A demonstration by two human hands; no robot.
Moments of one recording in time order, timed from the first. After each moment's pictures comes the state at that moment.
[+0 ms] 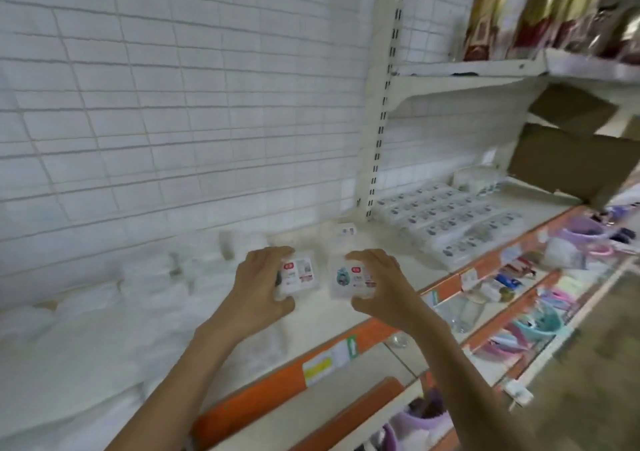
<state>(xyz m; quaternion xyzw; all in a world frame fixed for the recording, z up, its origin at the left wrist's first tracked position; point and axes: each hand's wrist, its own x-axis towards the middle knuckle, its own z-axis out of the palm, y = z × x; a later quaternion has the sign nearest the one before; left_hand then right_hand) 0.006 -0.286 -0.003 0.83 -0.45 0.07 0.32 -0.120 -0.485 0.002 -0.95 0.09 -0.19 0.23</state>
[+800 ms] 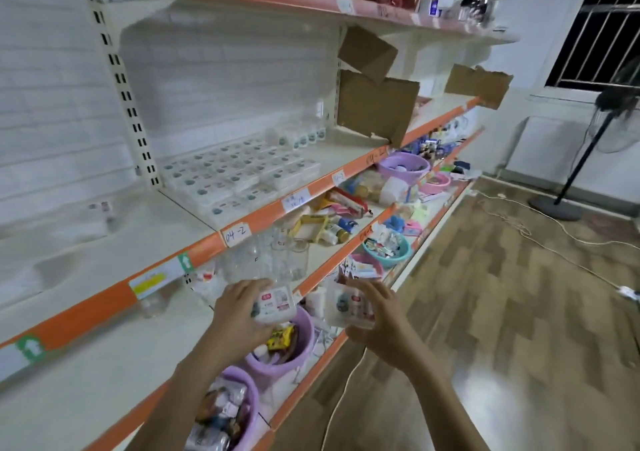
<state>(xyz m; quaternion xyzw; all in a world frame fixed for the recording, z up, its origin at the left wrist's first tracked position) -0.248 -0.582 -0.094 0.81 -0.50 -0.05 0.31 -0.456 -0.723 -0.086 -0.89 0.29 -0.21 0.29</state>
